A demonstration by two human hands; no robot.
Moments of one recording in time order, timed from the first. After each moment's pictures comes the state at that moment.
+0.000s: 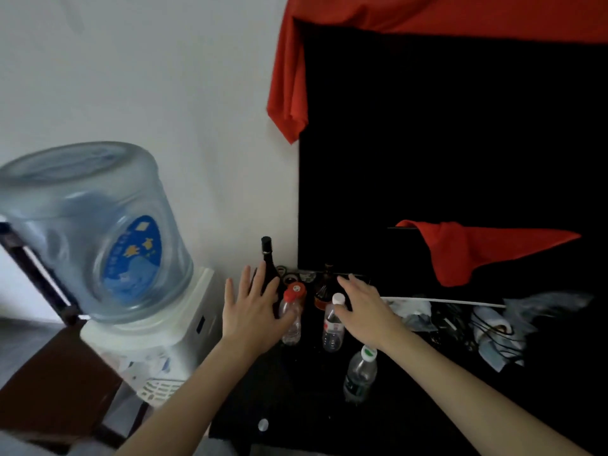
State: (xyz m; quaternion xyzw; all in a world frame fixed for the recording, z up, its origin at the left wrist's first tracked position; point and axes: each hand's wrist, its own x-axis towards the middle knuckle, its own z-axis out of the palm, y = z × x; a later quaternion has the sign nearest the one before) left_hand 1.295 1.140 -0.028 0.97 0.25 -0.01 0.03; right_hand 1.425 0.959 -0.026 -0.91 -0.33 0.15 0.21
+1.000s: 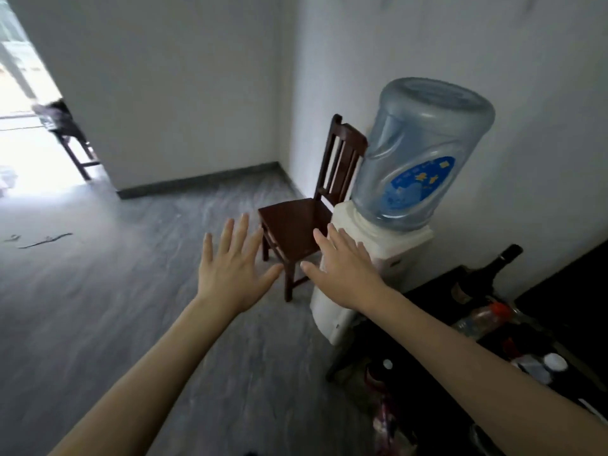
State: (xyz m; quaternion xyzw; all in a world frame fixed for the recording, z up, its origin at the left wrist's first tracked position) left_hand 0.913 1.103 -0.016 0.73 0.68 0.02 0.03; right_hand 1.118 1.118 -0.003 -0.62 -0.77 0.13 0.04
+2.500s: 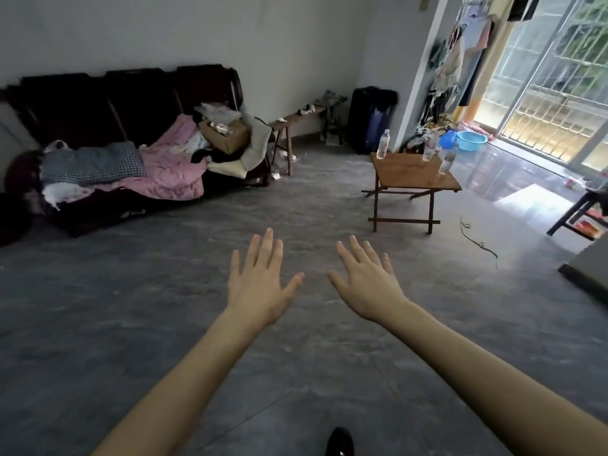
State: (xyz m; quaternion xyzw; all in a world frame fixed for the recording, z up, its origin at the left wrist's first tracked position) left_hand 0.519 0.492 -0.020 0.04 1.00 0.06 0.06; right_hand 0.515 0.696 -0.016 0.06 -0.99 0.12 -0.06
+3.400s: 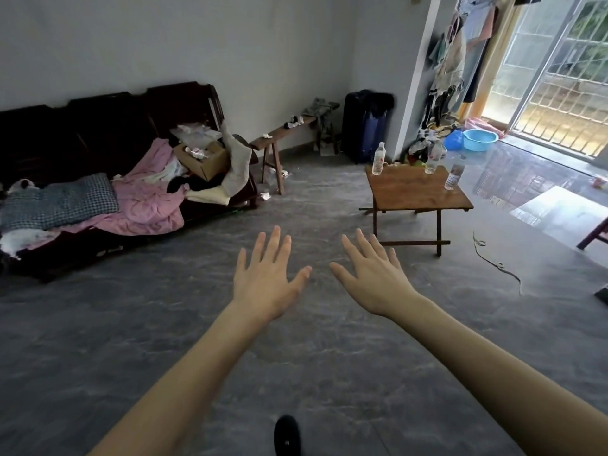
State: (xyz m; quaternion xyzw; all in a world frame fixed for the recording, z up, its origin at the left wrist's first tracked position) left_hand 0.228 0.633 -0.002 0.05 0.99 0.07 0.07; right_hand 0.228 0.836 -0.013 0.06 -0.98 0.15 -0.06
